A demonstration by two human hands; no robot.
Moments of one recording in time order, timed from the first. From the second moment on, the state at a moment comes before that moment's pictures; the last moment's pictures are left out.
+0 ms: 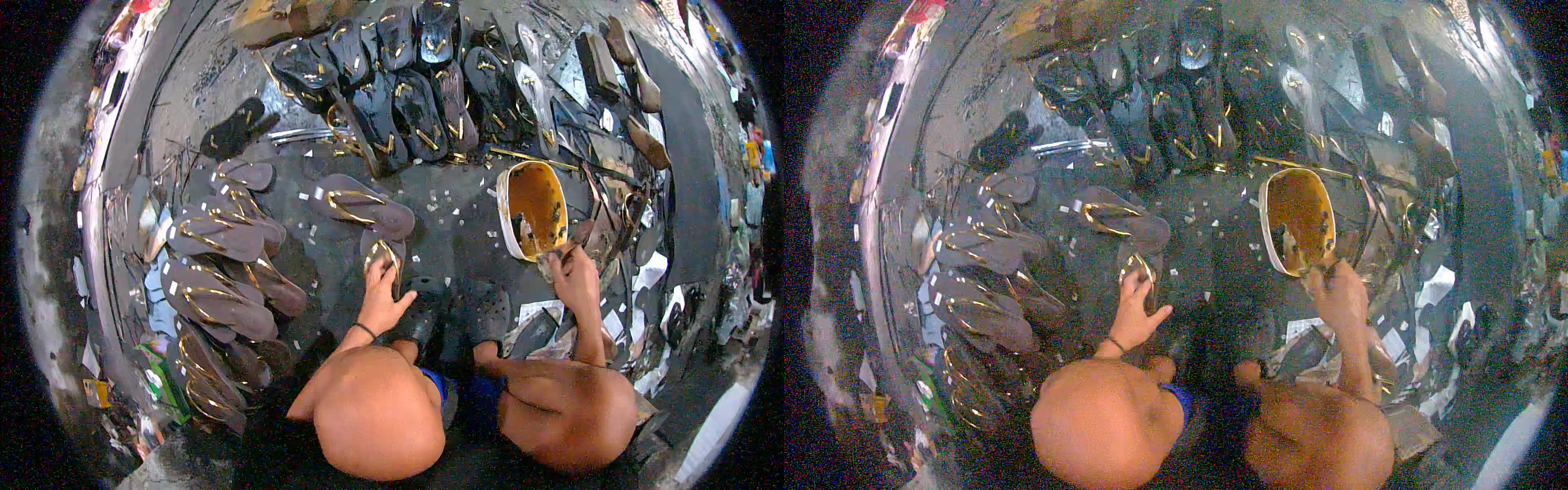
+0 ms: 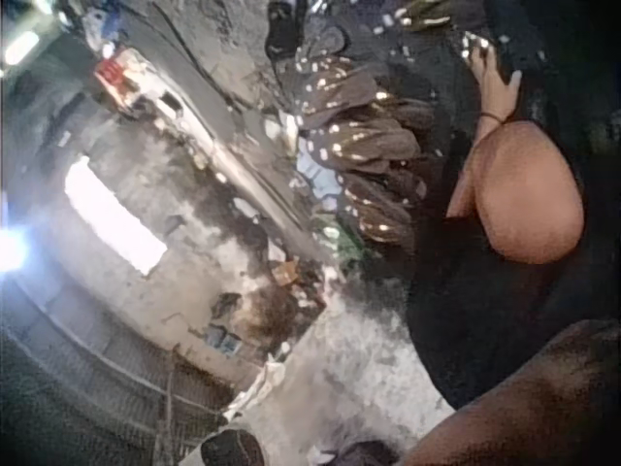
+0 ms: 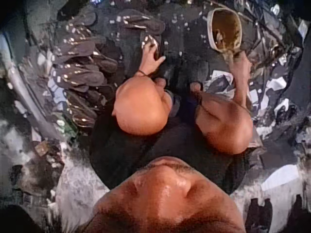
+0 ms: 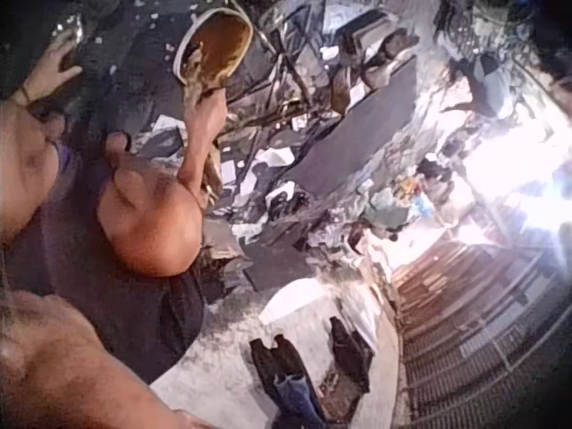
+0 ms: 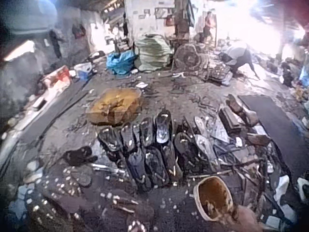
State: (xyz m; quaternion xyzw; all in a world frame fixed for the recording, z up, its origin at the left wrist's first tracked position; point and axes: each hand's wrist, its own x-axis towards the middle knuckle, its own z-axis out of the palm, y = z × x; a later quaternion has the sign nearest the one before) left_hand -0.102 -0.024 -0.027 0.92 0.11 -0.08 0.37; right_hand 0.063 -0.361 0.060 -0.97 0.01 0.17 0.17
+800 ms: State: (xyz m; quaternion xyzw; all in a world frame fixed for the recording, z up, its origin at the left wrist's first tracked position) left_hand 0.026 -0.010 0.039 0.33 0.21 -0.12 0.91; right_hand 0.097 -0.255 0.134 -0.74 -0.21 0.06 0.64
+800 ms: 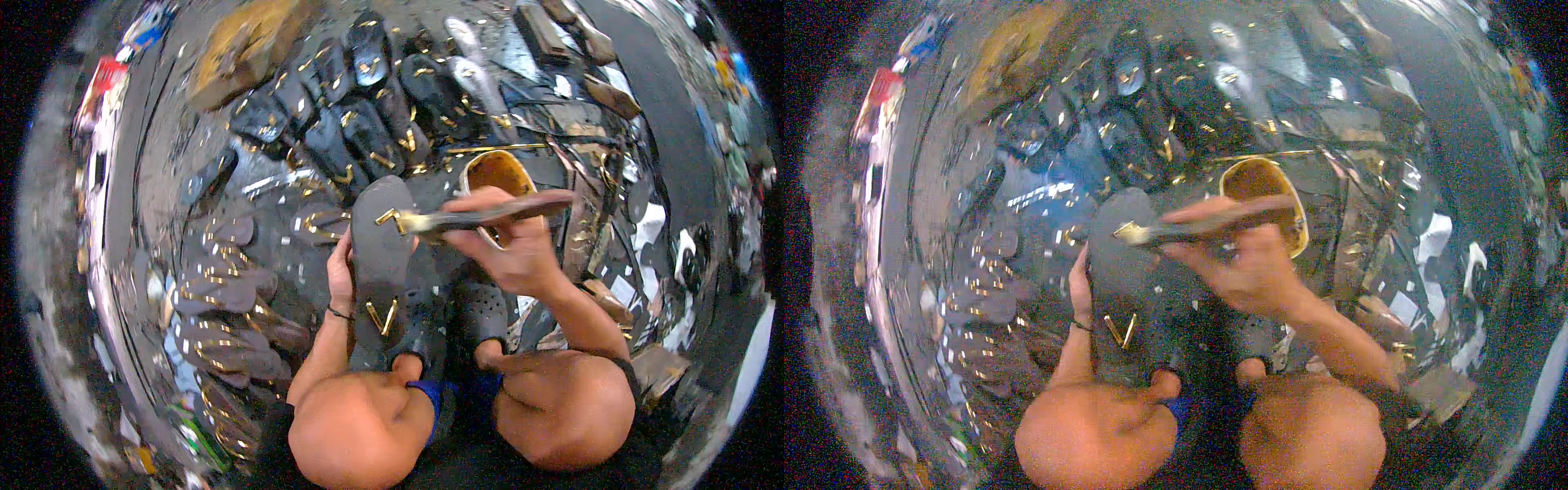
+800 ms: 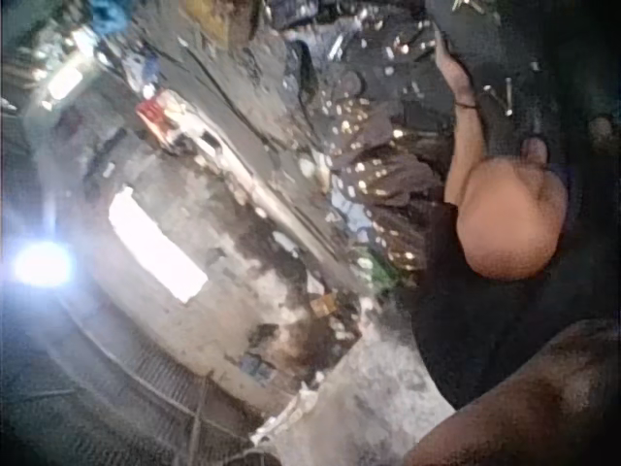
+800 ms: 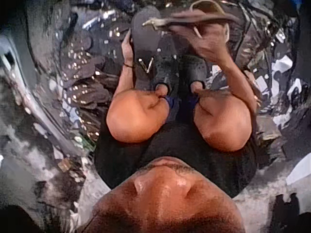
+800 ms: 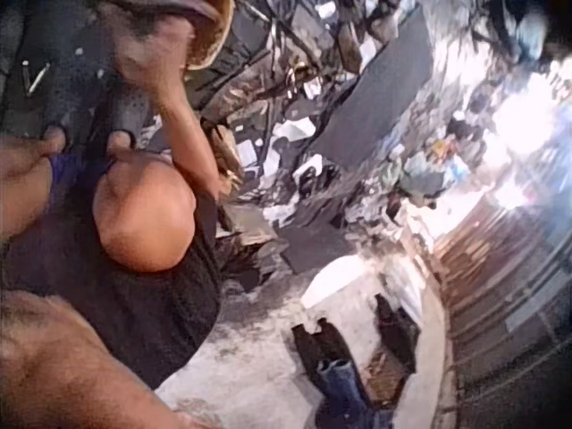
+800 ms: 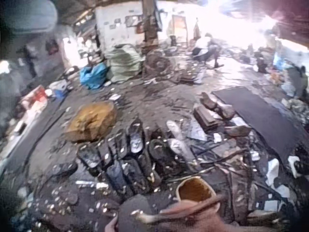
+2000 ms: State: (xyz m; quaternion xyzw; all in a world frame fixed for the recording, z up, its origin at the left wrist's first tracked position) left_hand 0.043 0.036 0.004 0.59 0.25 0.13 0.76; right_hand 0.067 -0.231 0.095 -0.68 -0.29 0.17 0.65
